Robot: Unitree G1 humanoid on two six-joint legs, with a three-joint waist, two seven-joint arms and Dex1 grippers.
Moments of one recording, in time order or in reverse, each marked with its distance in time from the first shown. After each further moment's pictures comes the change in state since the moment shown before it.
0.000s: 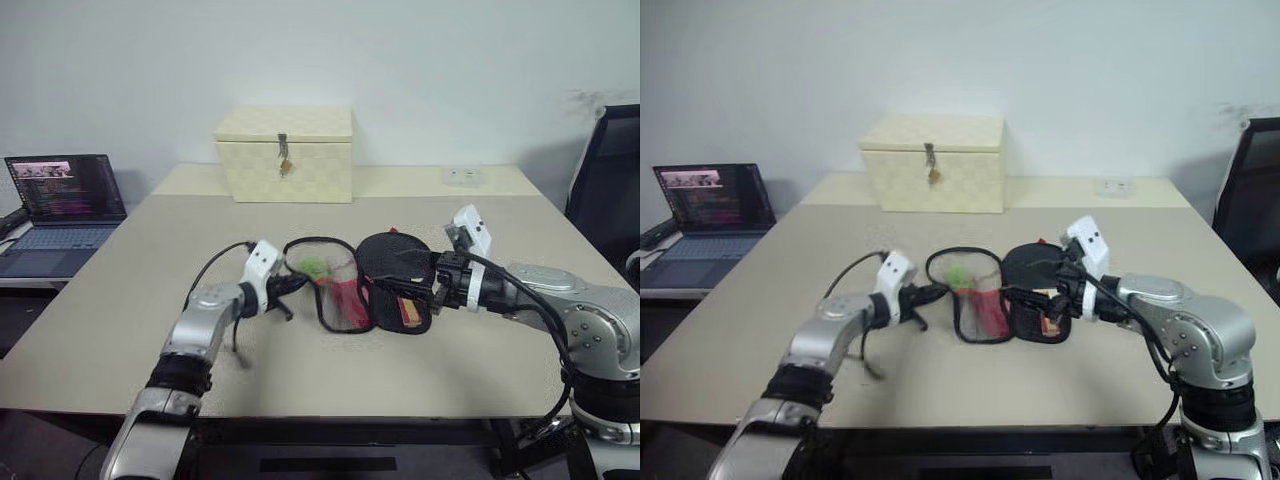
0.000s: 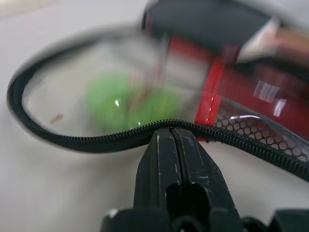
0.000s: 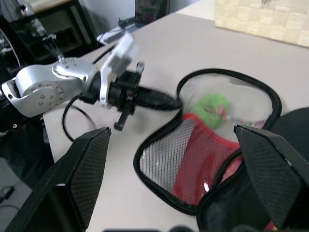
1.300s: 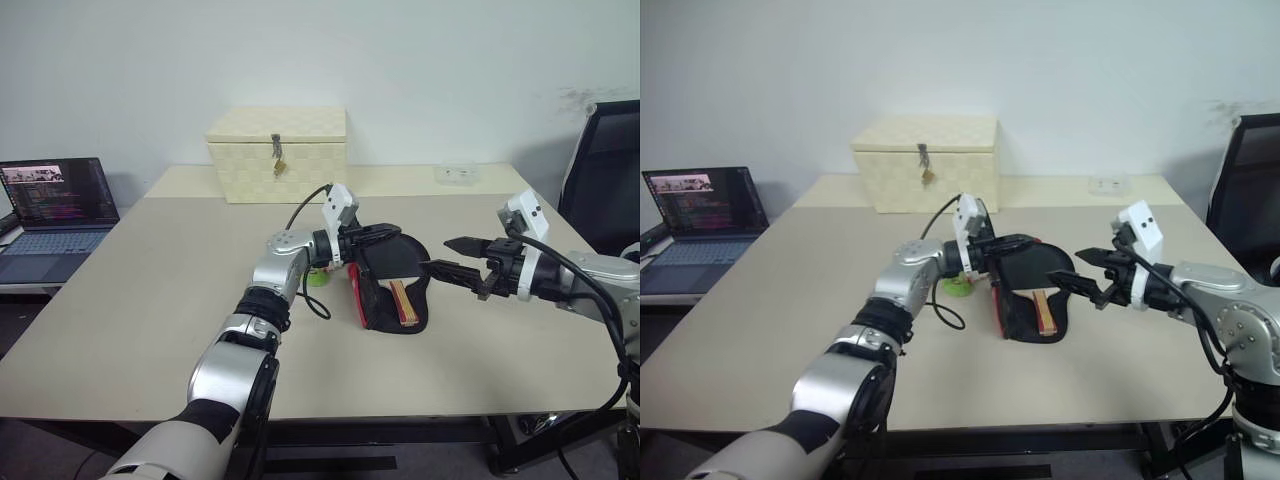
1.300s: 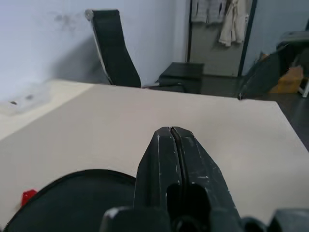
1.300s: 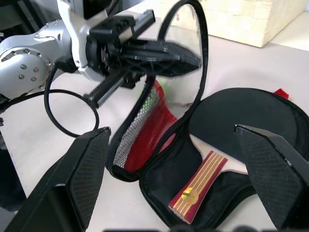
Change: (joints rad) left arm -0.363 -0.273 0.055 0.458 -0.051 -0.325 -0.245; right arm 0.032 -0.194 -0.103 0.042 0.047 -0.007 0.022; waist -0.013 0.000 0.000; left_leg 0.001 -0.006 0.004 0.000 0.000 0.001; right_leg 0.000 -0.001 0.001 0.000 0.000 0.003
